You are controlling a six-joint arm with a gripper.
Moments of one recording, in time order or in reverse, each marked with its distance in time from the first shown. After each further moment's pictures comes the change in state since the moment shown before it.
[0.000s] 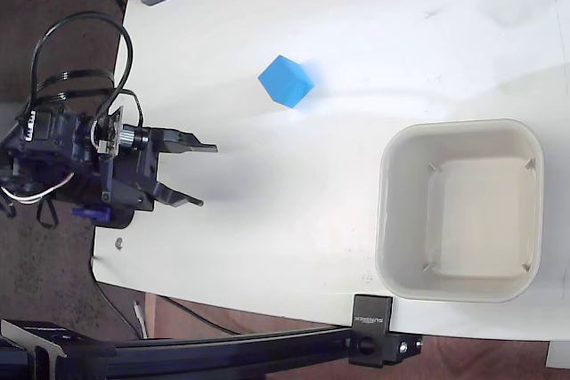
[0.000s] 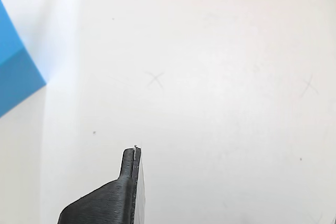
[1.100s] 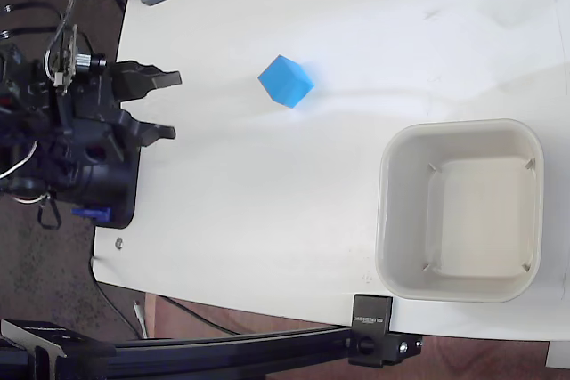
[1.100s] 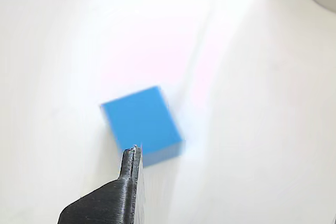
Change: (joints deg) arm -10.0 -18.6 -27.3 10.7 -7.2 -6.4
